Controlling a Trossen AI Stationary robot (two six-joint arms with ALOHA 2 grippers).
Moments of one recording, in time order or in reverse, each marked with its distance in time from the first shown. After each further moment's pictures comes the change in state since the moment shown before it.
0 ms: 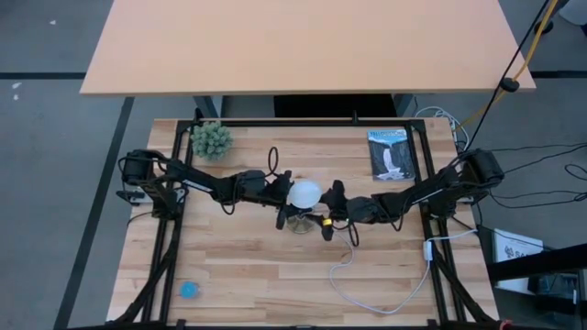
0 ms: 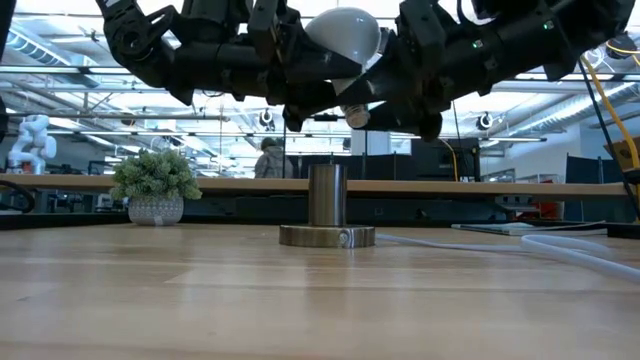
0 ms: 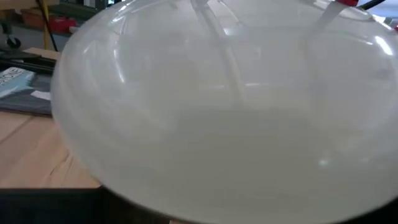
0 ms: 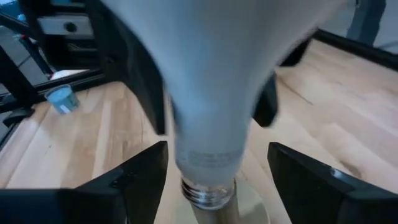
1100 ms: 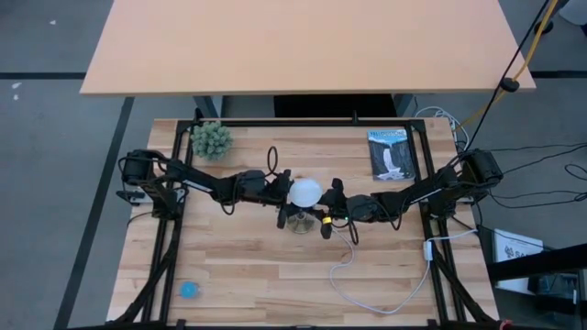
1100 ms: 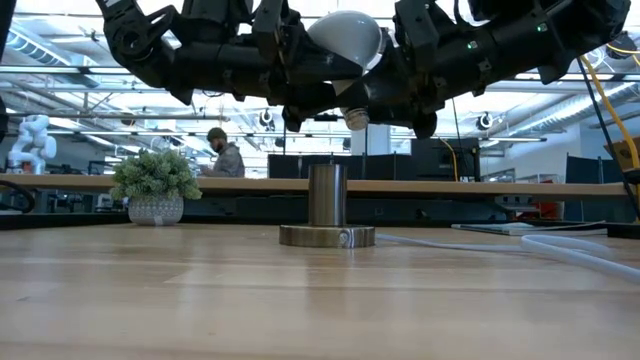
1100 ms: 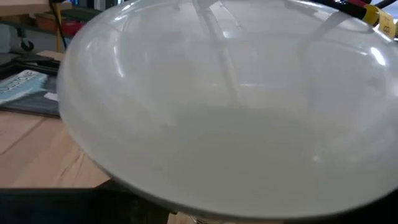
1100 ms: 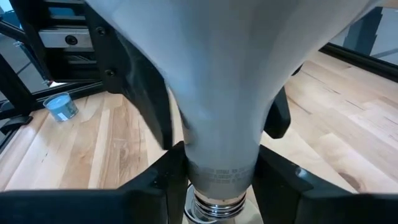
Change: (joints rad) left arm -0.005 0.000 0.000 0.005 -0.034 0.000; right arm -0.019 0.013 0.000 0.049 -0.002 -0.023
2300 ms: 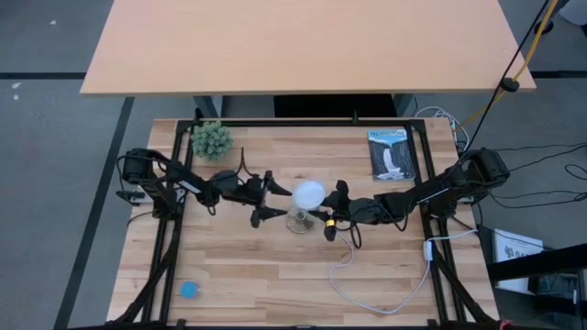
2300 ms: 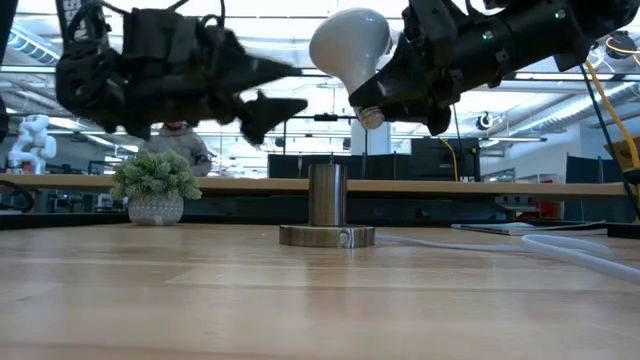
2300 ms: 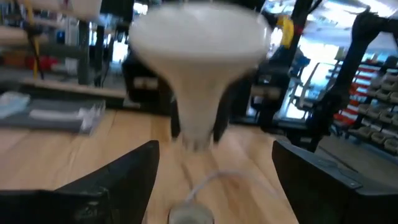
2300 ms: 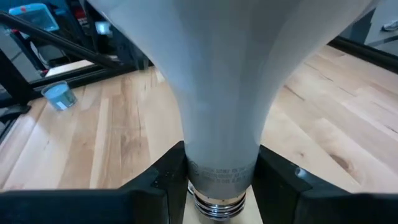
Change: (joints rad) left arm 0.074 0.000 -0.328 0.494 0.175 -0.001; right arm 0.037 -0.063 -0.001 -0.128 0.037 0.038
